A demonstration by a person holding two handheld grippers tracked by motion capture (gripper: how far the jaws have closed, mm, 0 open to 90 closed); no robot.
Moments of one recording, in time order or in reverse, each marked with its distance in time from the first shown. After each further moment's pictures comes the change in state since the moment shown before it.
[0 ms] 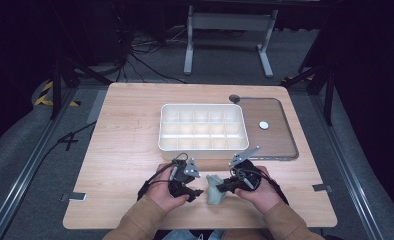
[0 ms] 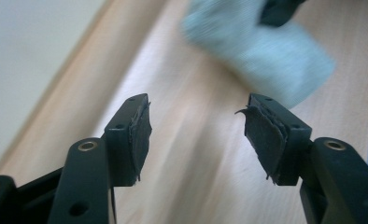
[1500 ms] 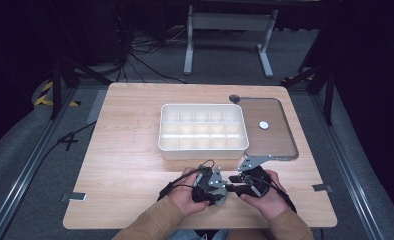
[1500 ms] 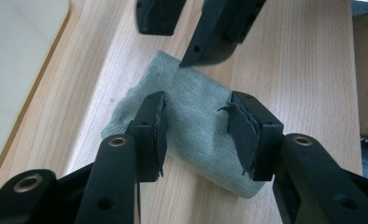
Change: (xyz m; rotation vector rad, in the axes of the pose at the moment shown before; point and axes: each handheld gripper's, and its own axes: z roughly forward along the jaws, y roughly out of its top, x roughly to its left) left arm -0.040 0.037 0.047 -0.041 -0.061 0.219; right arm 0.011 -0.020 -0.014 -0.088 -0.184 -0.016
